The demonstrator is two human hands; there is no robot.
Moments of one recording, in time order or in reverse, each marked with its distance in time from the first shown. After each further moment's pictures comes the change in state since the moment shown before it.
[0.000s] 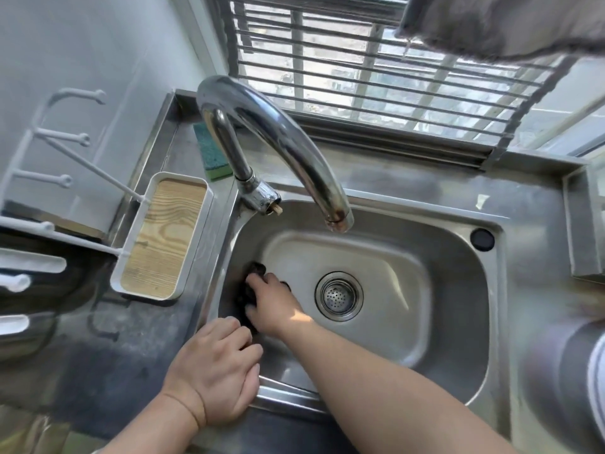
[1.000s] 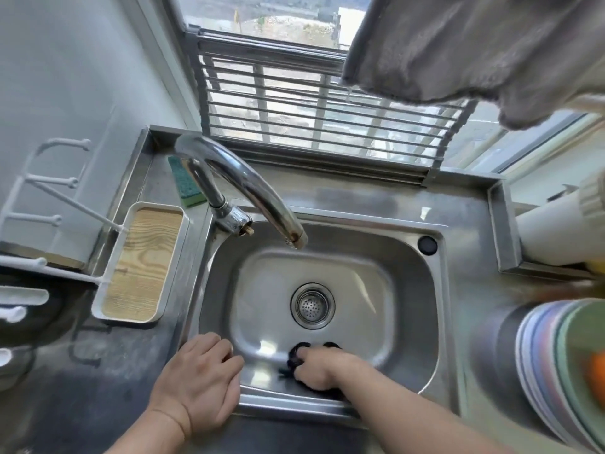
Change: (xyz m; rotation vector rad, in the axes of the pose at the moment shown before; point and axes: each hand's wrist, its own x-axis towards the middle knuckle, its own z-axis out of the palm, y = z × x) left_hand -0.003 0.001 0.002 -0.044 0.095 0.001; right_hand -0.117 0.059 -0.056 -0.197 -0.527 0.331
